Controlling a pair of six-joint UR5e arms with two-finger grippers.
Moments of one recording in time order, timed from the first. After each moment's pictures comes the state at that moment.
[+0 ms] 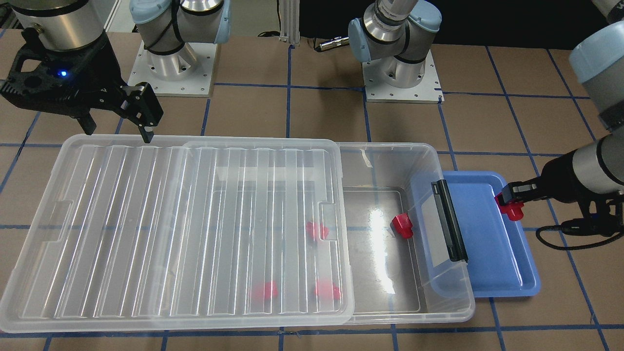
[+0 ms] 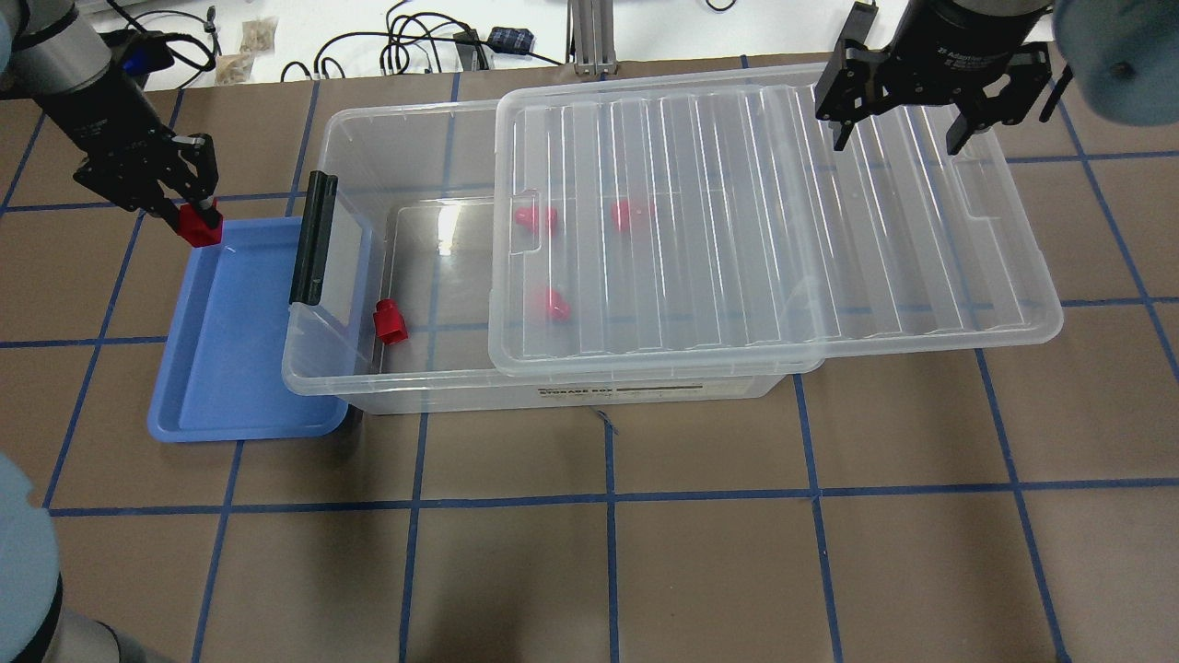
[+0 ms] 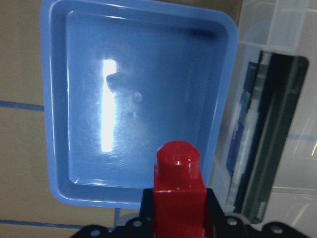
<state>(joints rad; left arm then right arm) -1.21 -1.92 -1.40 -1.61 1.57 0.26 1.55 -1.54 1.49 -1.65 -1.62 0.07</state>
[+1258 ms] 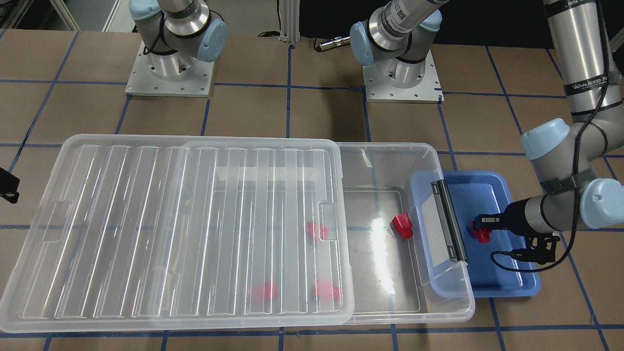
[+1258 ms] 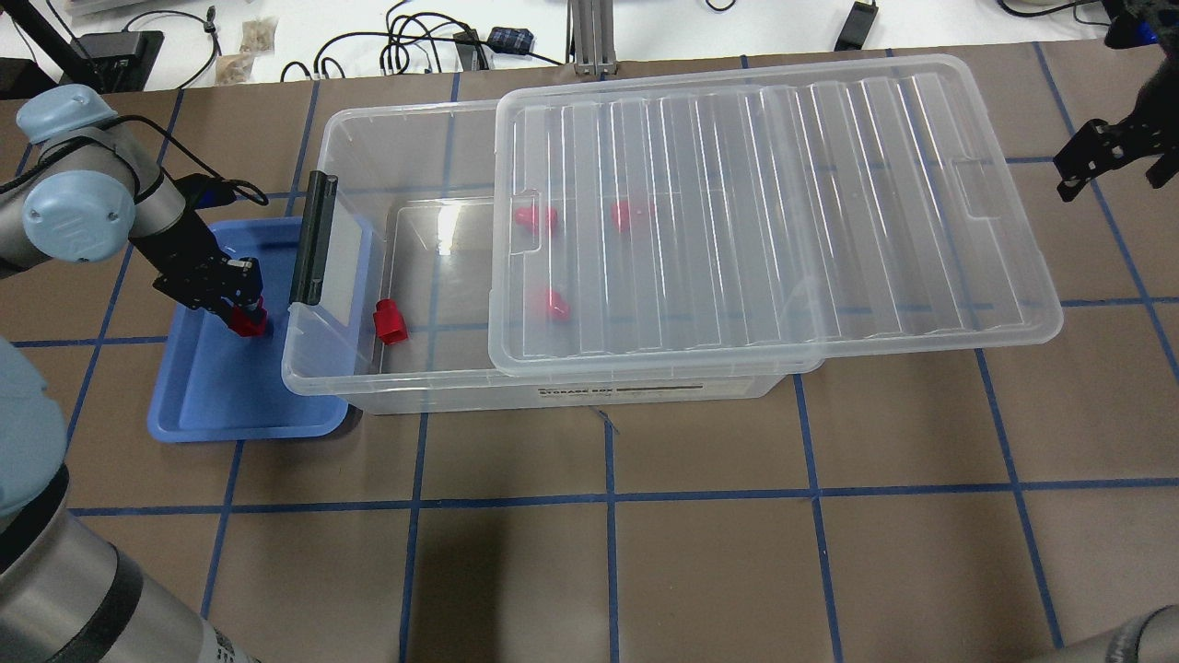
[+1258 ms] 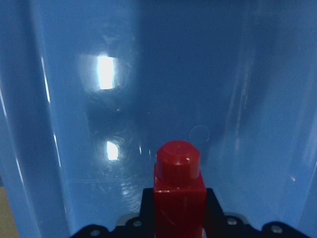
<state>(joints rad) -1.14 -2.08 -1.64 -1.27 1.58 0.43 1.10 -1.31 1.59 -1.89 -1.64 -0.54</state>
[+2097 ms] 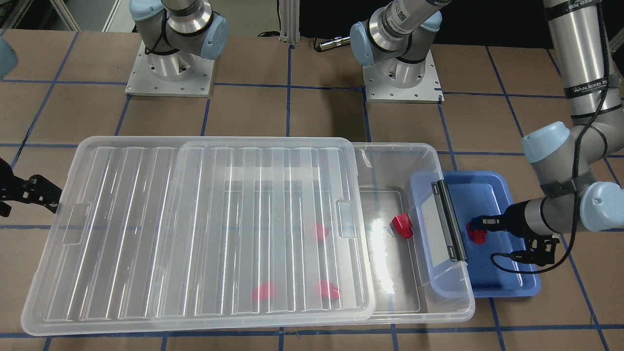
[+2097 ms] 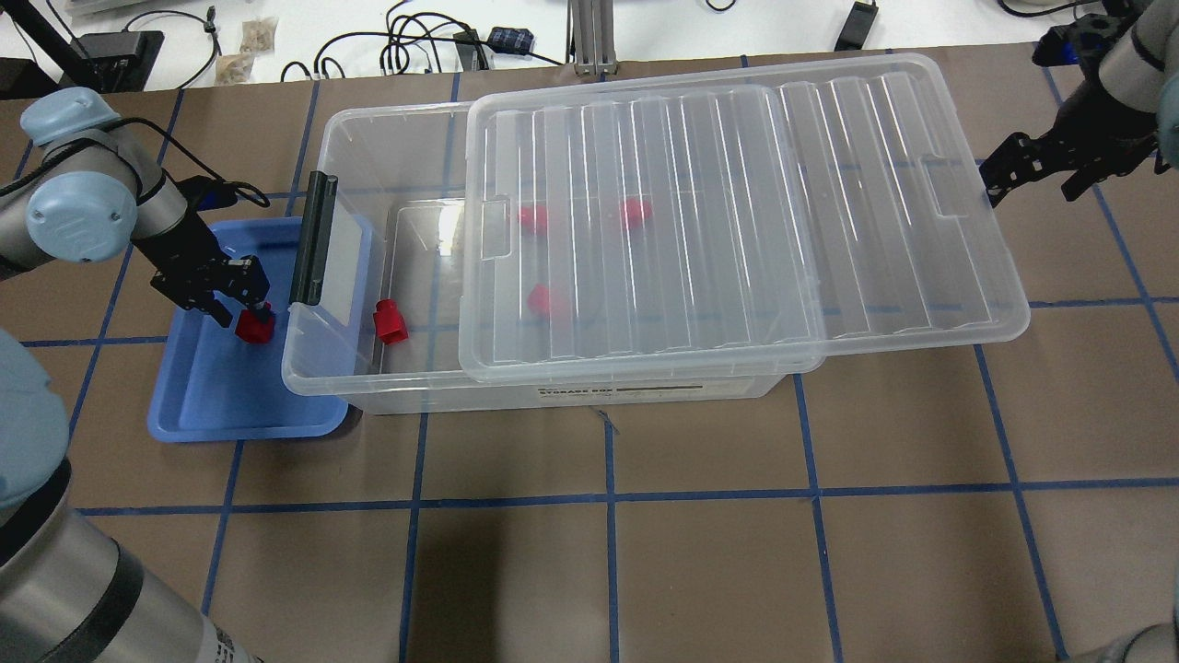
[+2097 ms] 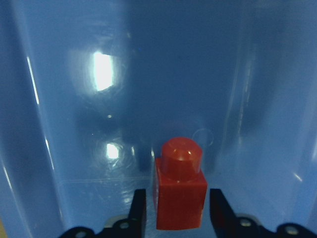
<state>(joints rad) -1.14 -2.09 -1.63 -1.27 1.58 0.43 1.19 -1.32 1.64 -1.93 -1.54 -0.46</state>
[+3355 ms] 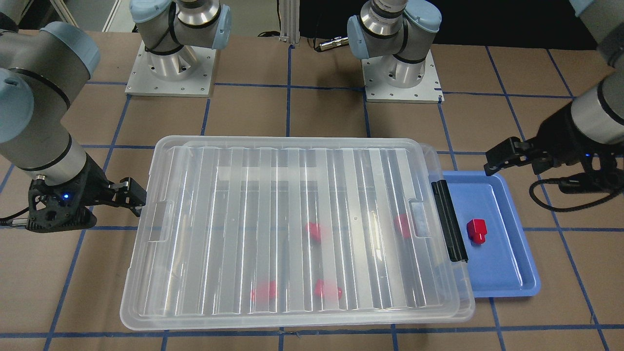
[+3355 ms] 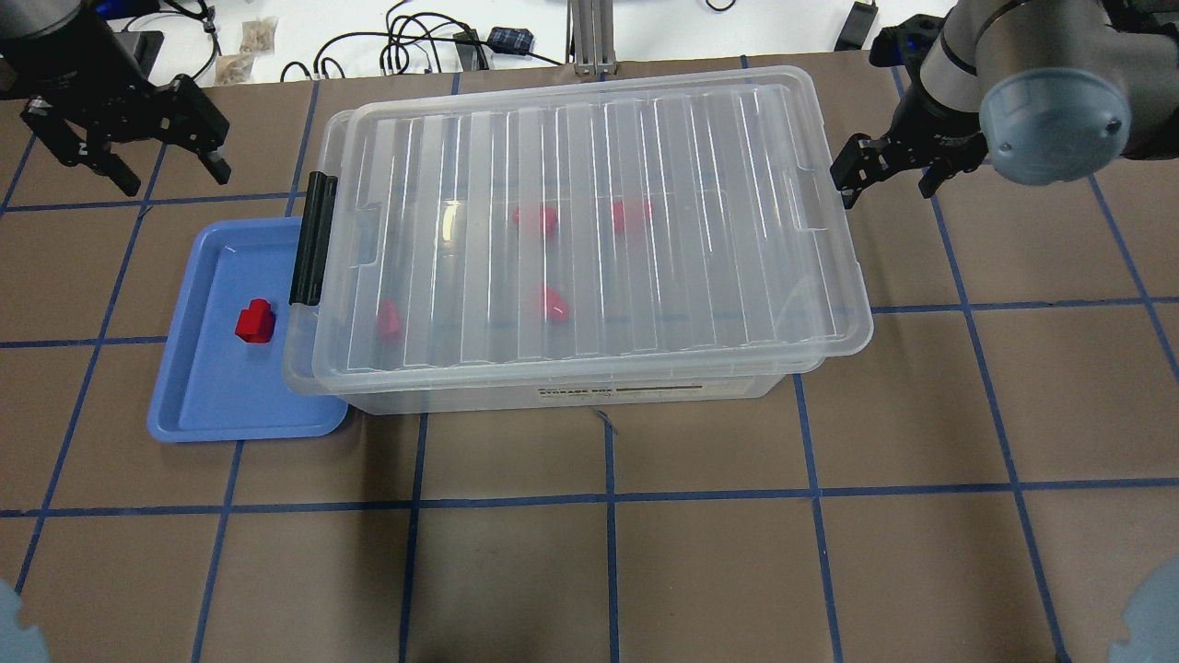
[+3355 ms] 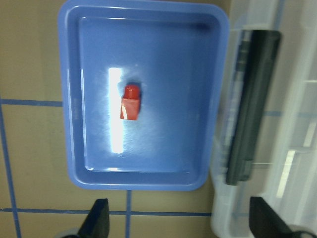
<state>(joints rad) -1.34 -1.79 -1.30 -1.75 1.58 0.17 1.43 -1.32 1.64 -1.93 -1.53 -0.27</state>
